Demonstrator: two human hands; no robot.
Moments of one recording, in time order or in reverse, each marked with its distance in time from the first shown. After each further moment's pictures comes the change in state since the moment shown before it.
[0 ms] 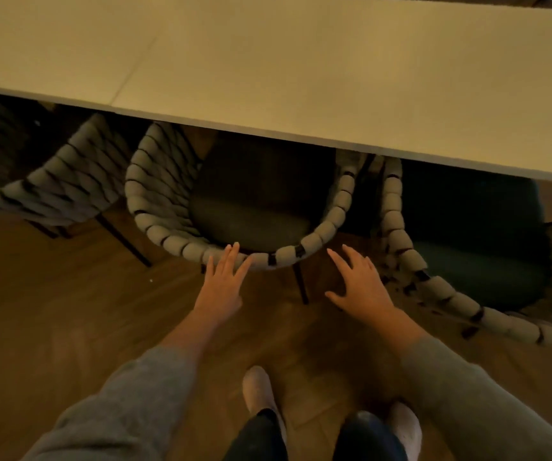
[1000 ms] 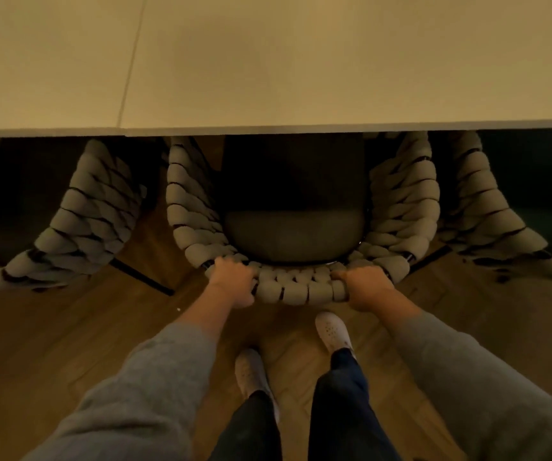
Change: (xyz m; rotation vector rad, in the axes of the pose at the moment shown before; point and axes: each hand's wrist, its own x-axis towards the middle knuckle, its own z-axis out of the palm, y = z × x) left_hand 0.125 -0.237 -0.017 0.371 -0.429 0.294; right_hand 0.143 -0.198 0.061 -0.223 -0.323 0.101
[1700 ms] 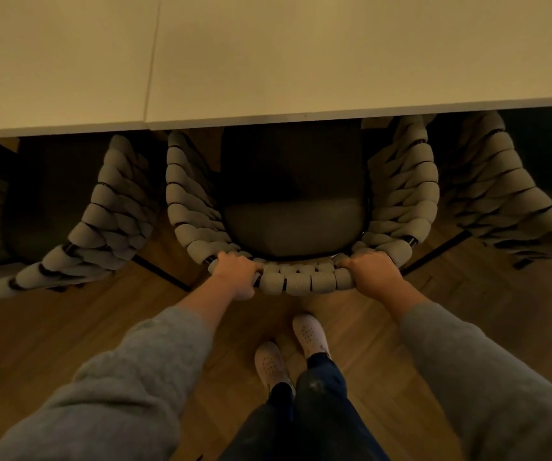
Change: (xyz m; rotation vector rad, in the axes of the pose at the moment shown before) left_hand -0.031 -0.048 0.025 -0.026 0.009 0.052; right_hand 0.009 -0.051 0.016 -0.032 0.165 -0.016
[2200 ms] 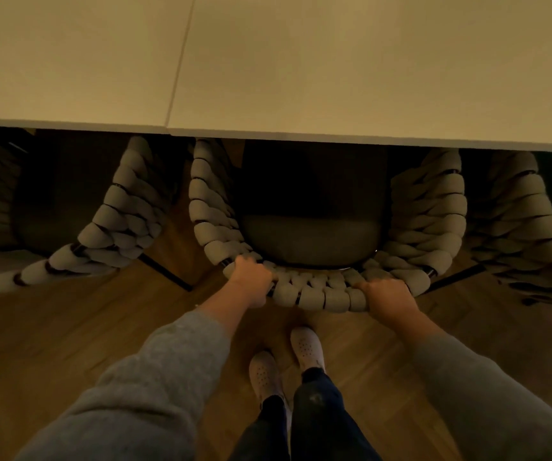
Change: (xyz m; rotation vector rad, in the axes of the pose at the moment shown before) left_hand 0.032 -0.006 -0.014 0.122 -0.033 -0.009; right_hand 0.023 0.014 0.005 -0.020 0.006 0.042
